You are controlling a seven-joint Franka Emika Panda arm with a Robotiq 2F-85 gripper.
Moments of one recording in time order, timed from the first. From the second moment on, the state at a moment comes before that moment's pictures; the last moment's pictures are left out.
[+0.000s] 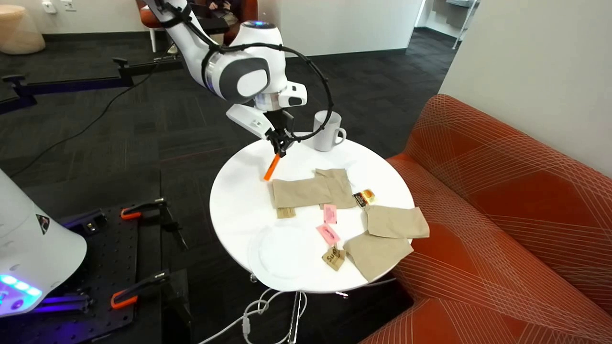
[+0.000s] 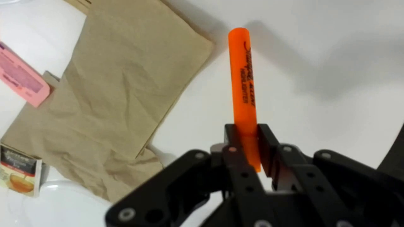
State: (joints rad) arm 0.15 0.37 0.09 -2.32 -0.16 2.85 -0.05
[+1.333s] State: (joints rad) arm 0.24 0.57 0.00 -2.04 -0.20 2.64 0.09
